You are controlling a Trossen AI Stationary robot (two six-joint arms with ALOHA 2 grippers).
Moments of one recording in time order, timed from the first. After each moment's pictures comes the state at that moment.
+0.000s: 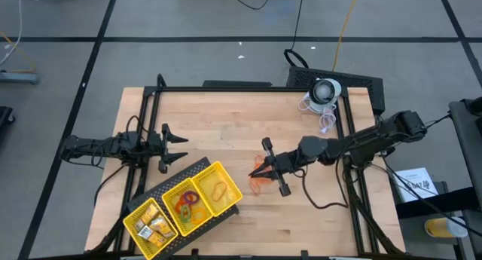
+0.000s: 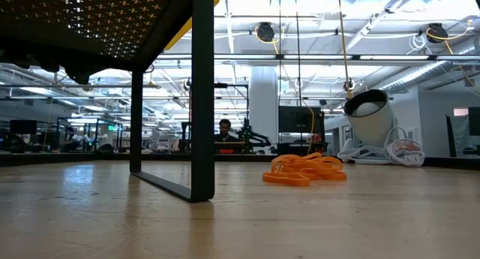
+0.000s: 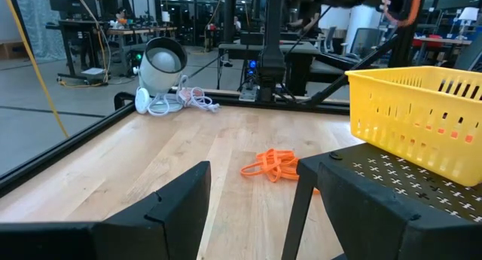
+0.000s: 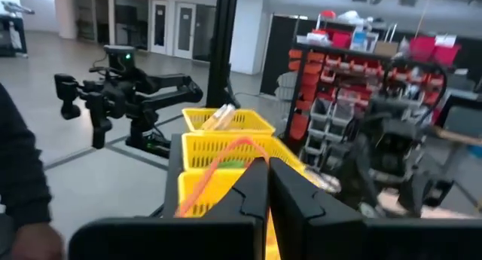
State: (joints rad) left arm -0.08 0.01 0.05 -0.07 -0.13 -0.06; right arm 0.22 1.39 0.86 0.61 -0.16 -0.12
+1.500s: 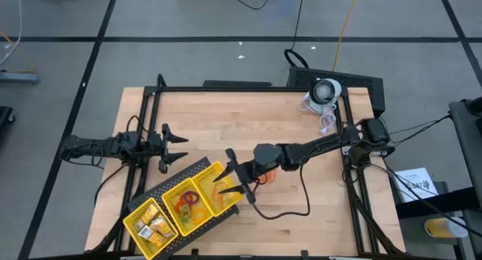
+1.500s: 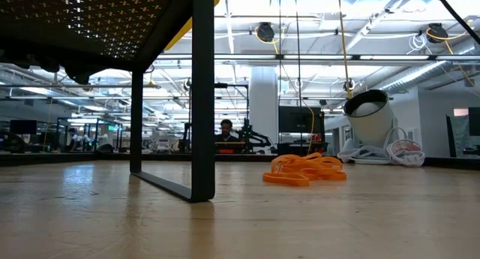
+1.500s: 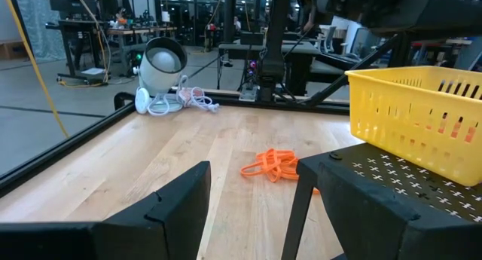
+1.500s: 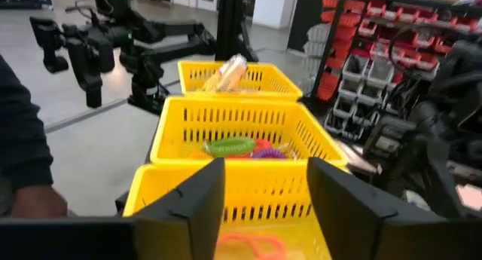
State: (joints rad) left arm -0.08 0.01 0.05 -0.07 -0.13 -0.06; right arm 0.20 1.81 1.29 0.42 -0.26 -0.16
